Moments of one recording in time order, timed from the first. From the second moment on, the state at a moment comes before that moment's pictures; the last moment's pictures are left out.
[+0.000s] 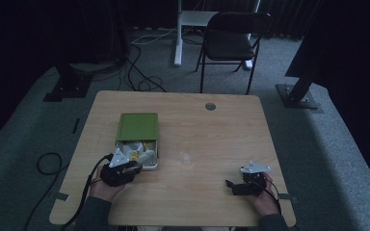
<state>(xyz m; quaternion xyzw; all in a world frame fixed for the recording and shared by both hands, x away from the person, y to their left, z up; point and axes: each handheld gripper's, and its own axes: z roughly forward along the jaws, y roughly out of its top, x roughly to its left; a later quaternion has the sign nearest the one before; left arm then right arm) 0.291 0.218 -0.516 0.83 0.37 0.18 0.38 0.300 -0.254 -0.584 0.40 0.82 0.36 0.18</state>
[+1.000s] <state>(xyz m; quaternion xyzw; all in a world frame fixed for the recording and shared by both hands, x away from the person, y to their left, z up) 0.317 0.199 -0.512 0.83 0.38 0.20 0.34 0.300 -0.254 -0.584 0.40 0.82 0.36 0.18</state>
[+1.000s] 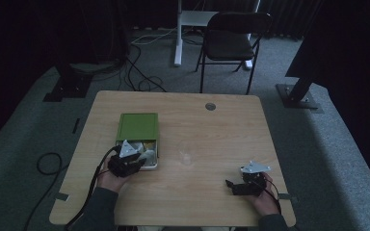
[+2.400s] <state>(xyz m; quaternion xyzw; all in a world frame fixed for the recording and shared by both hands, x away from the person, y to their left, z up) 0.281 0.210 -0.453 0.82 0.33 0.23 0.41 0.300 -0.254 -0.584 0.40 0.82 0.36 0.18</state>
